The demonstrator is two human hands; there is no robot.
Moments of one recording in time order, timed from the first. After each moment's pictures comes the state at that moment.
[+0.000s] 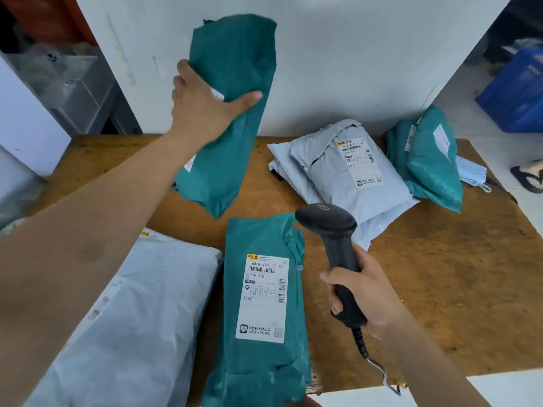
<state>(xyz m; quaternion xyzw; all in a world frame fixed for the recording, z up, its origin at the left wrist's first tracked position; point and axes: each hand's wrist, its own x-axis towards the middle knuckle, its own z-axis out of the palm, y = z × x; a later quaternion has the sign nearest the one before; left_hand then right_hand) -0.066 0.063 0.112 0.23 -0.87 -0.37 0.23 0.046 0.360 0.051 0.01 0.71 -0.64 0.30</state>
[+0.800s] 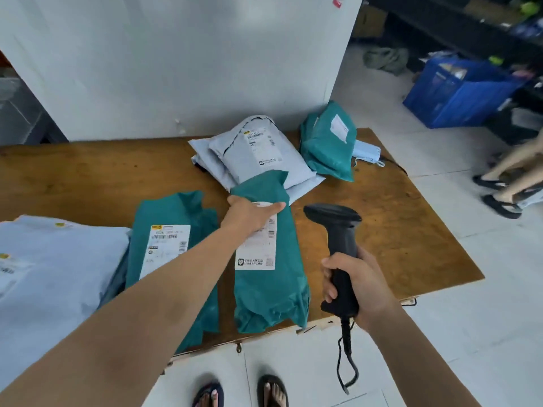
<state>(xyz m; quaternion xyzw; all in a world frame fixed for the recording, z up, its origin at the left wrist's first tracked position) 0.002 0.350 0.016 0.31 -0.80 -0.51 -0.11 0.103 0.542 0.074 0.11 0.63 -0.73 0.22</state>
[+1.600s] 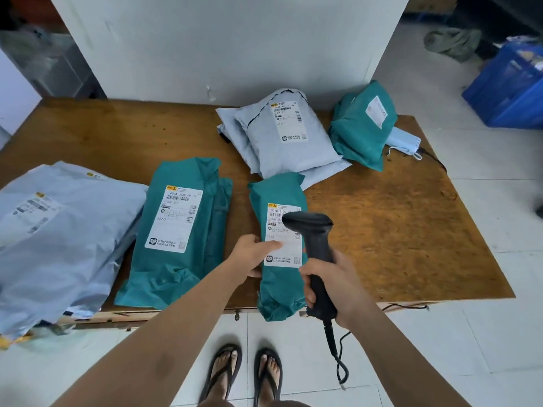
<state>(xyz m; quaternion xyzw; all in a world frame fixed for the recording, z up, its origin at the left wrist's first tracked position) 0.089 0.378 -0.050 0.39 -0.63 -0.65 -0.18 0.104 0.538 0.039 0.09 0.67 -0.65 0.34</state>
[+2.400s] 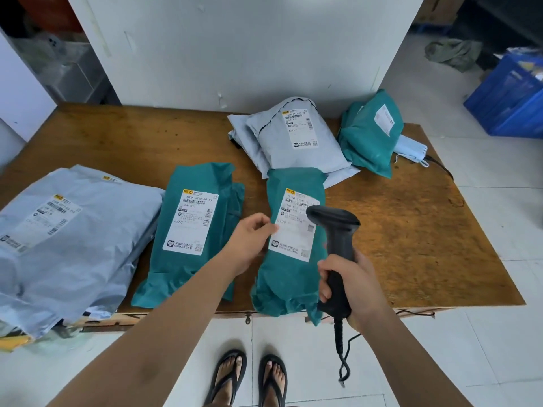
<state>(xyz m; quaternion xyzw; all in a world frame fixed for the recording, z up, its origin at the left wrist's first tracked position) 0.098 0.343 -0.017 0.28 -0.63 -0.72 -0.08 0.111 0.530 0.048 0.09 0.66 -0.69 0.28</state>
